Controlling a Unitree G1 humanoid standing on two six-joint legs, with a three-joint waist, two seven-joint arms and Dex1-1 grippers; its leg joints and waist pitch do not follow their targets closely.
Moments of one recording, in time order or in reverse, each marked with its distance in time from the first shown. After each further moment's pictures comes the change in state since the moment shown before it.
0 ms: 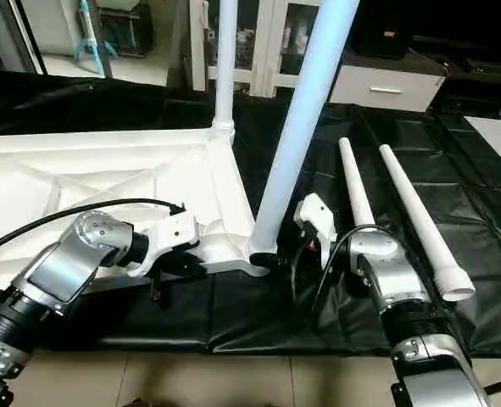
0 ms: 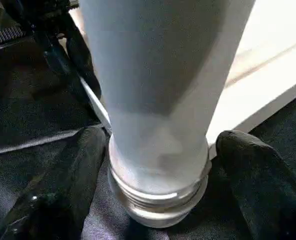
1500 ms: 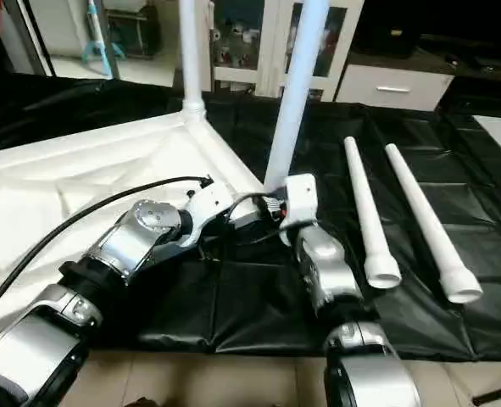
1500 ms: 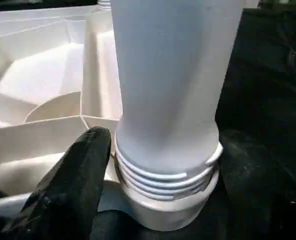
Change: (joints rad) left arm -0.234 -0.302 0.062 0.577 0.082 -0.299 0.402; right arm -0.049 0.309 -0.169 0.117 -0.071 -0.021 -0.915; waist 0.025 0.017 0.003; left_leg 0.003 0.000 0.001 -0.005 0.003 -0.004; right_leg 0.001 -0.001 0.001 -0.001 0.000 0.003
